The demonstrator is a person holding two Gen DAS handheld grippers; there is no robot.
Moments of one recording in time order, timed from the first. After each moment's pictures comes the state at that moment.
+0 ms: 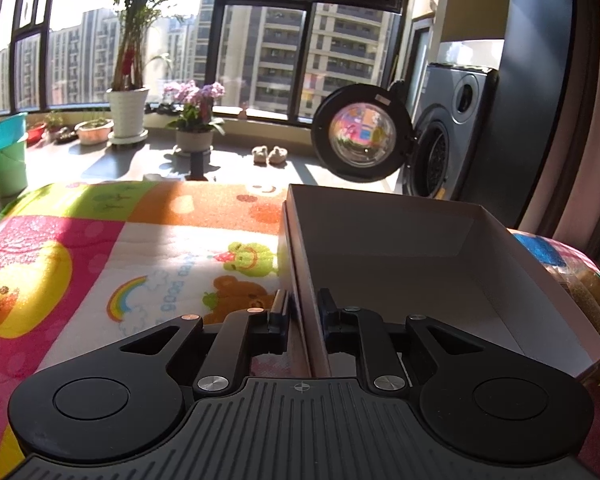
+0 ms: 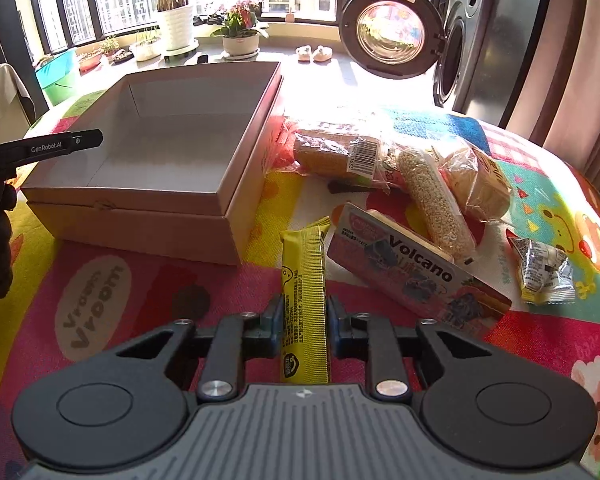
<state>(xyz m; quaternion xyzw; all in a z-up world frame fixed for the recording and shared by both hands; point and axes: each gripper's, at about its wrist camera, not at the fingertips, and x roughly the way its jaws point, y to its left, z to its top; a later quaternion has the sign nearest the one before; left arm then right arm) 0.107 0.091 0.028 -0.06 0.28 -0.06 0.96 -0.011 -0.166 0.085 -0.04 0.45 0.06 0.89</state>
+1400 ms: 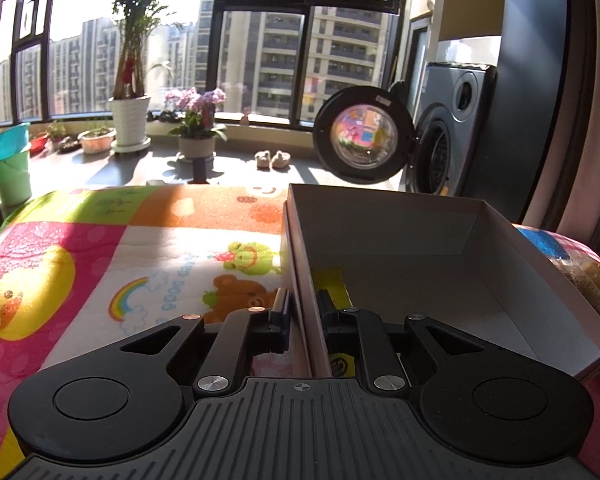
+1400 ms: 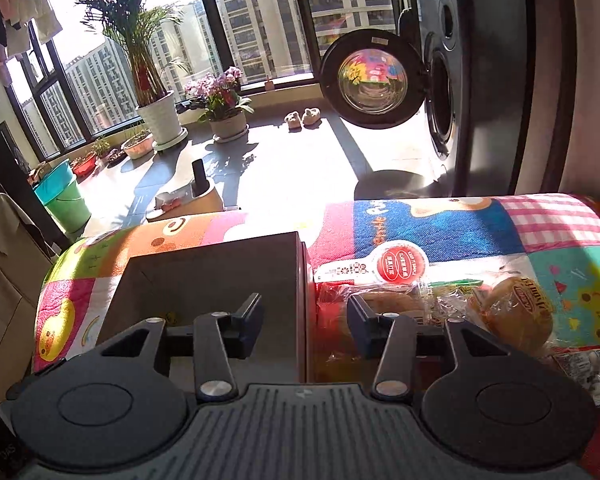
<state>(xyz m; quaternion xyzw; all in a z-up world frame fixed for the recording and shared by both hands) 0.099 0.086 0.024 -0.04 0.27 -0.05 0.96 0.094 -0.174 0.143 0.08 0.36 0.00 0.93</state>
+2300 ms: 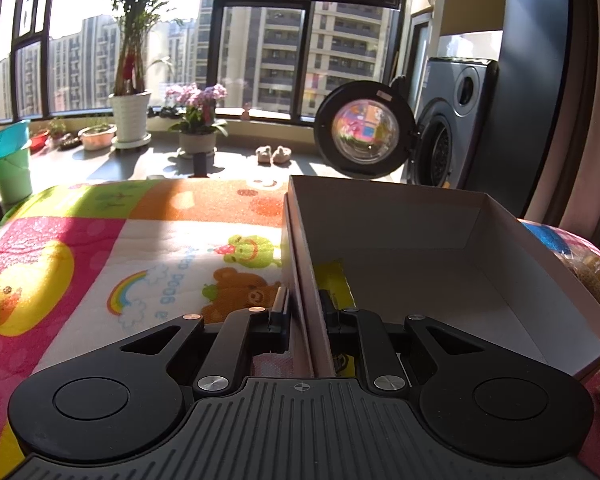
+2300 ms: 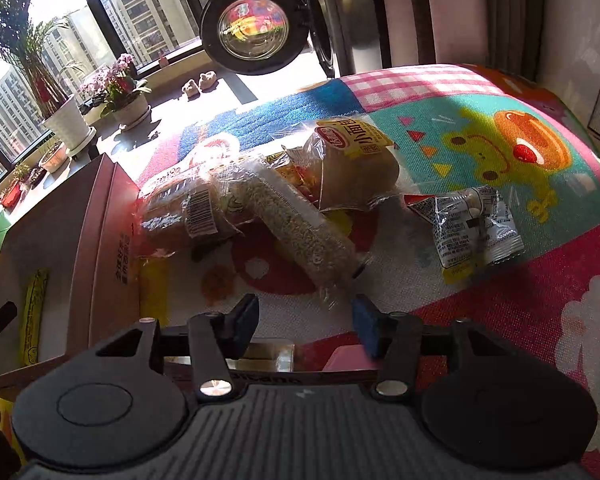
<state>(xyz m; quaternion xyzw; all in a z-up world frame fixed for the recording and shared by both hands) 0.101 0.081 0.020 -0.04 0.28 -0.05 0.96 0.045 -0.236 0.059 0.16 0.44 -0.07 0.88</state>
